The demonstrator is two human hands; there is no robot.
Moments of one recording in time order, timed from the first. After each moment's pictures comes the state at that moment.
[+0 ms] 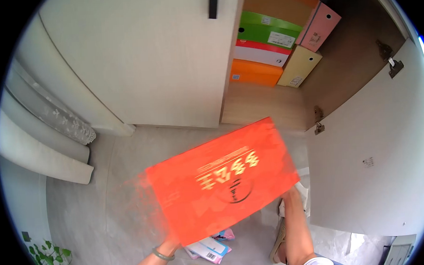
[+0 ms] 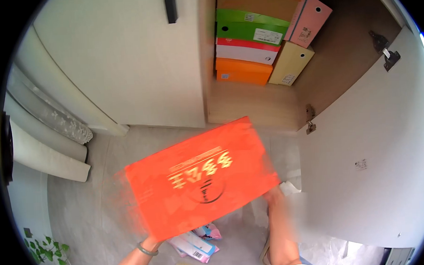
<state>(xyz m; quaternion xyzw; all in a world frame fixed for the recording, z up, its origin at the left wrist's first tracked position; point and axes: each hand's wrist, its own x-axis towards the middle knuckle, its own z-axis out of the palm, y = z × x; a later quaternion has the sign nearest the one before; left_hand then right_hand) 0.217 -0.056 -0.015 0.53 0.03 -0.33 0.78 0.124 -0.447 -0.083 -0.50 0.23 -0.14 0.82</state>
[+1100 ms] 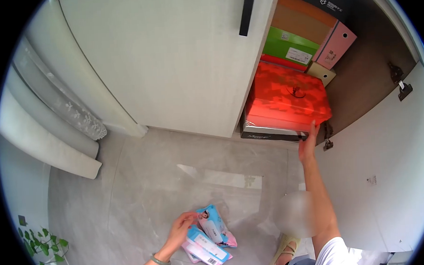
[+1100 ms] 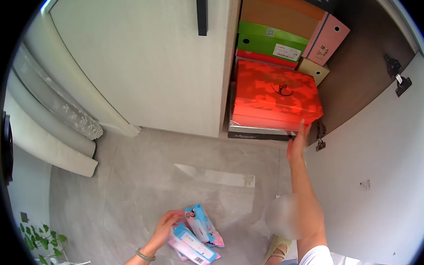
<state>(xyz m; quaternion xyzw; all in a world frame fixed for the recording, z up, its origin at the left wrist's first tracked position) 0.246 -0.062 -0.022 0.68 0.00 -0.41 0.60 0.265 -0.569 -0.024 -0.44 0.33 -0.45 0.70</state>
